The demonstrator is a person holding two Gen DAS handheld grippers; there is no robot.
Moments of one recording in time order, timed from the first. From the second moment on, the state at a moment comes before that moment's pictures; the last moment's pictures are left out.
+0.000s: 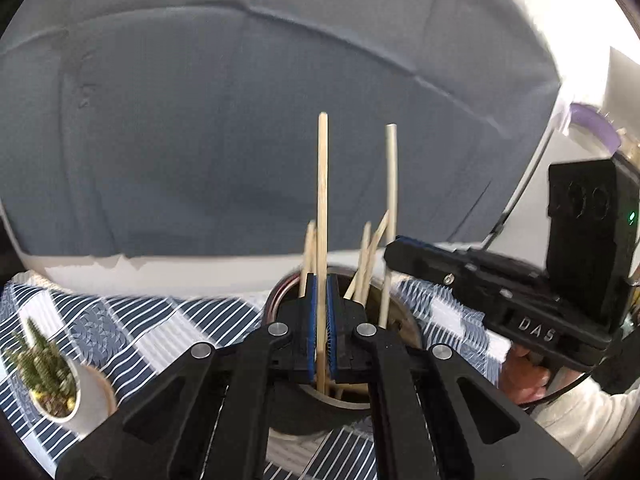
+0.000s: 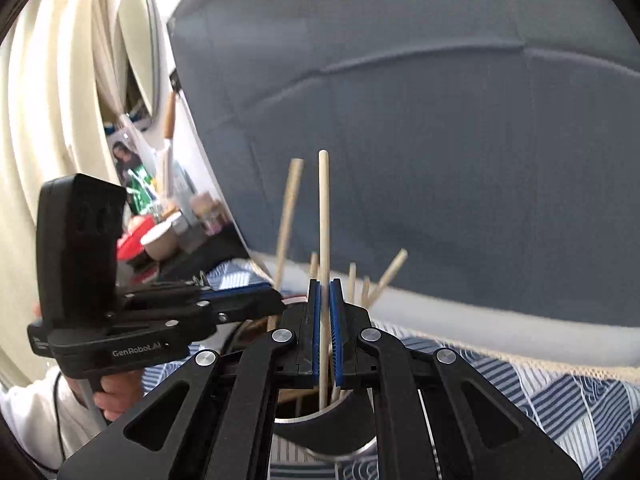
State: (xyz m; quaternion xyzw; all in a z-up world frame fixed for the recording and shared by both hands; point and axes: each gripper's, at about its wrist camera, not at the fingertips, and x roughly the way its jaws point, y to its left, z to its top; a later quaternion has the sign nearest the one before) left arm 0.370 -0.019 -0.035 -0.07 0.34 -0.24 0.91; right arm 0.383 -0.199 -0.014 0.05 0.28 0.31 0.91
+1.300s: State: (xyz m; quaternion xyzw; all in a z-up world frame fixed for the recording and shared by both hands) left arm 0.342 -0.022 -0.021 -0.01 0.39 -0.16 0.90; right arm 0.352 -0.192 -0.016 -0.03 0.32 0.30 0.90
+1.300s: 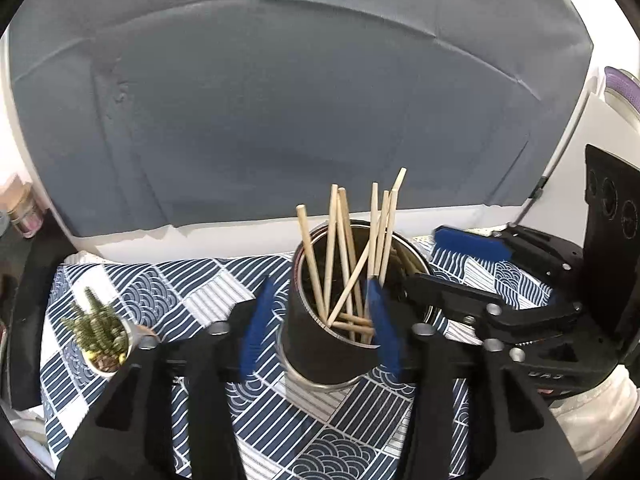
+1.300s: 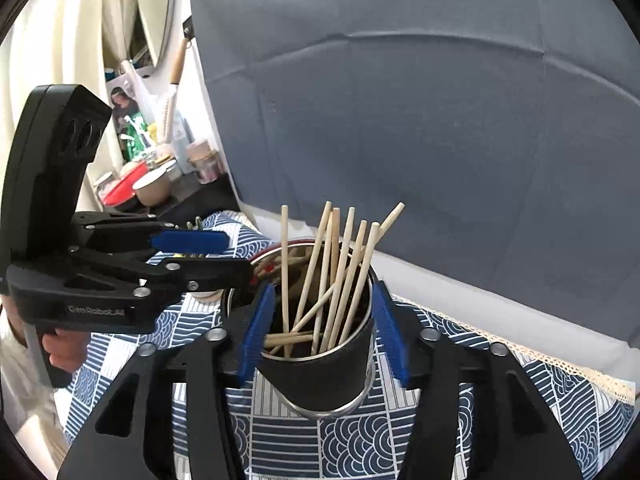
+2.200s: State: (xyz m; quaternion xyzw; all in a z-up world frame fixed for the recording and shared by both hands) left arm 0.180 0.027 0.015 0.02 0.35 -0.15 0.92; right arm 0.175 -0.203 0.032 0.01 0.31 0.17 0.94
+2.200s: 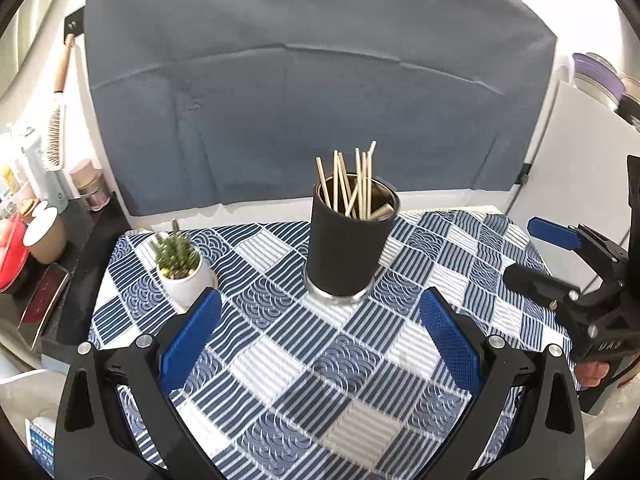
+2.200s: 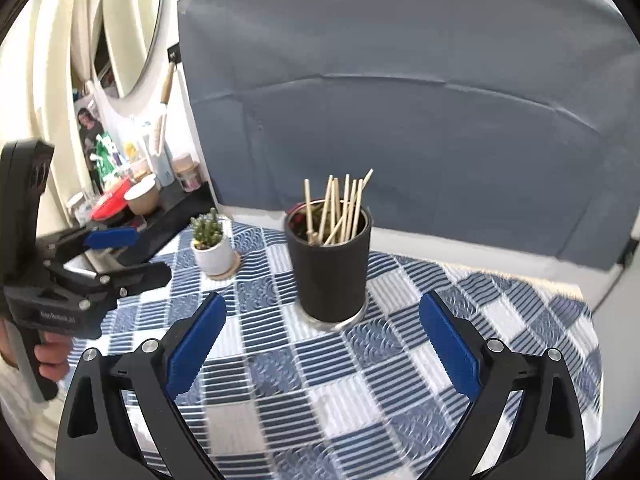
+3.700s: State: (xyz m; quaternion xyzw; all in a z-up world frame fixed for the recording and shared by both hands) left arm -0.060 0.080 0.075 0.03 0.33 -0.04 0.94; right arm -0.073 -0.165 0.091 -0.02 0.26 0.09 0.96
